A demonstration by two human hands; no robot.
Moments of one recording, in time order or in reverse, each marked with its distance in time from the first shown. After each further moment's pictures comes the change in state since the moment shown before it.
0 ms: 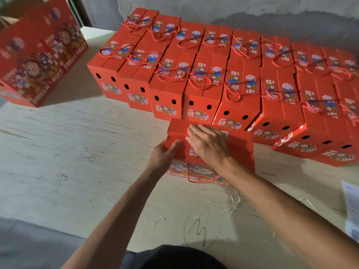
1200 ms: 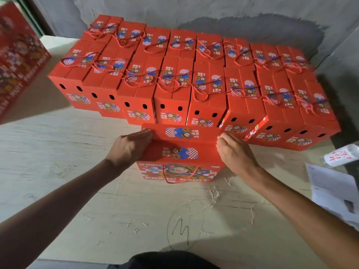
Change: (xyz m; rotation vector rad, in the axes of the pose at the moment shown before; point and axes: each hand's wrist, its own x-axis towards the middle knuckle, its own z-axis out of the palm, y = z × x) left_hand 0.023 0.035 -0.044 1.031 0.009 1.259; right_hand -0.083 0.097 -0.081 -0.092 -0.274 0.129
